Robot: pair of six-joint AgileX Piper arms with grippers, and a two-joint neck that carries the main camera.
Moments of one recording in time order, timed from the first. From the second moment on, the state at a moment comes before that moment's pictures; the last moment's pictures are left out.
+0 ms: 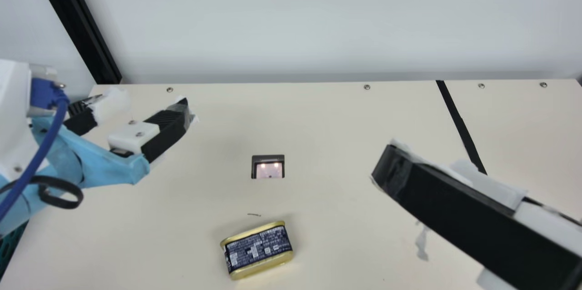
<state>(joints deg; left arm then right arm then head) -21.7 68.1 -42.4 -29.8 3.1 18.6 15.9 38.1 -55.7 23.1 46.3 20.5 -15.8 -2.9</state>
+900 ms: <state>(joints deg) -8.2 53.6 -32.9 -14.1 6.1 11.7 18.8 81.2 -70.9 10.9 59.0 -13.7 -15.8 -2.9</state>
